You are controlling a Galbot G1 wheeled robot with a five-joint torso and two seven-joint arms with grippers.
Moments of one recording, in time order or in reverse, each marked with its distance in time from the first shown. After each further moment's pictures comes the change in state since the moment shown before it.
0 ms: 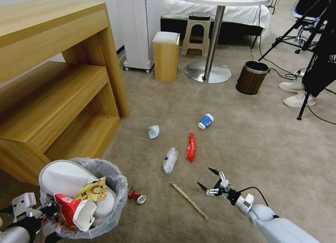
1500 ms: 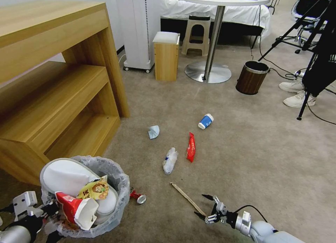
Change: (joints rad) left arm -0.001 -0.012 -0.010 -0.020 -0.011 -0.001 -0.003; right arm 0.024 0.017 -0.235 -0.150 0.120 -0.002 -0.152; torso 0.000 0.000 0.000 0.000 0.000
